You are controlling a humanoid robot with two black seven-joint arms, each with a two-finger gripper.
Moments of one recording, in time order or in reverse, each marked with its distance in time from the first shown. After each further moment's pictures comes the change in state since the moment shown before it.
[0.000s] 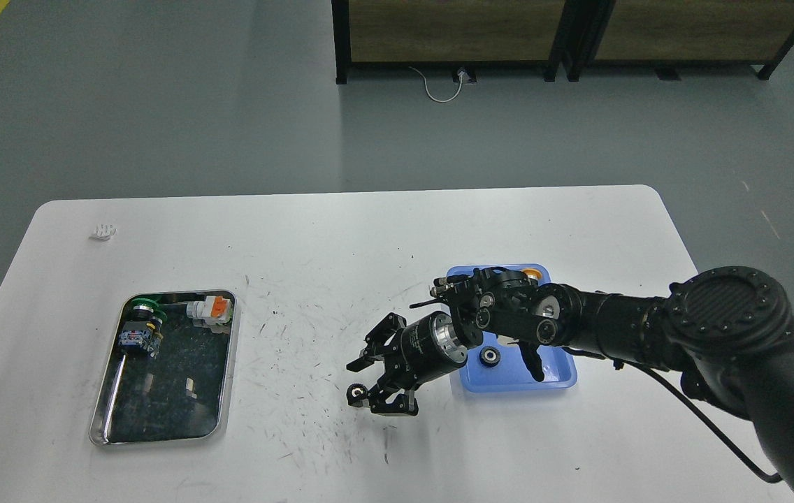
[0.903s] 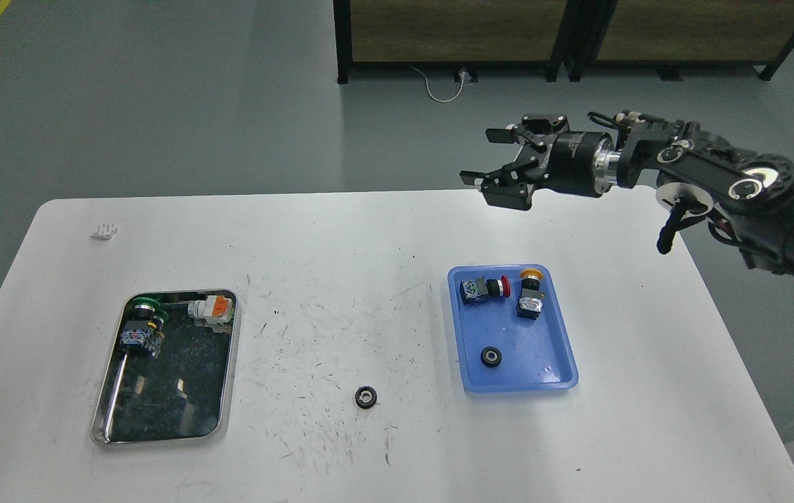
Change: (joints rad) left arm 0.011 -0.022 0.000 0.080 0.010 -0.084 -0.075; right arm 0.139 -0.545 0.431 -0.007 0.199 -0.006 0.001
